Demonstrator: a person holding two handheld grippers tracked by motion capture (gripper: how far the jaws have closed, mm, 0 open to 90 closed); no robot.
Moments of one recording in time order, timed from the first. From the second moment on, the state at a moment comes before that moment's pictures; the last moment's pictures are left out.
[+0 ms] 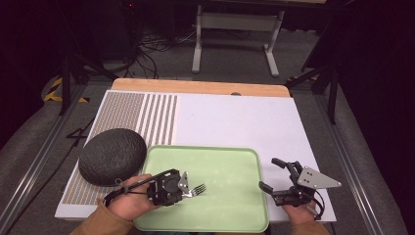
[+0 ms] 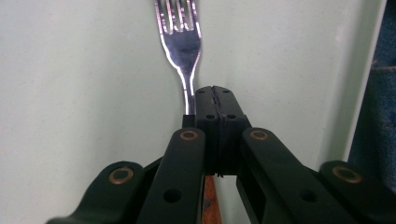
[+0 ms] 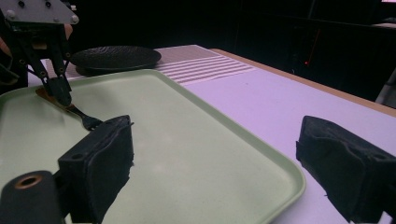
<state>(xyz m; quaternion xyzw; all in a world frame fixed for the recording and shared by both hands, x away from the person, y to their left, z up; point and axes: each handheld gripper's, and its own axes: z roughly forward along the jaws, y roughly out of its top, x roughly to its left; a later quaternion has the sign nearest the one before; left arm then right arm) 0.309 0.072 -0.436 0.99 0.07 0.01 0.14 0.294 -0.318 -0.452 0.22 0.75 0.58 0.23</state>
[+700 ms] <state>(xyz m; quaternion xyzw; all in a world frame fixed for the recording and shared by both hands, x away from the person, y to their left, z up) 0.317 0.071 -0.448 0.99 0.08 0.02 0.11 0.293 -0.318 -0.451 0.22 0.75 0.58 0.23</state>
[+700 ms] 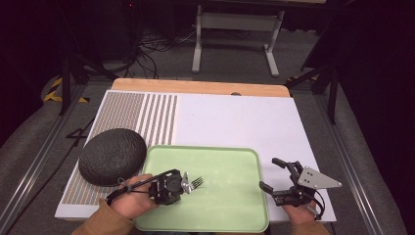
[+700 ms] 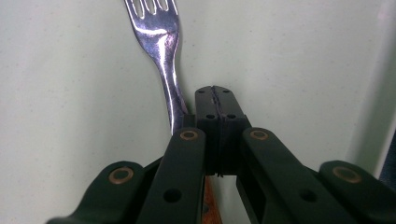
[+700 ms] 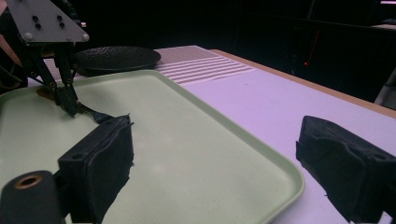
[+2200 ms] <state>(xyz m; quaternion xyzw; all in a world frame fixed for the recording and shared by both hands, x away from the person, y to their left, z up) 0.355 0.125 -0.448 0.97 0.22 0.05 0.11 0.296 -0.317 -0.452 0.22 0.75 0.58 0.23</state>
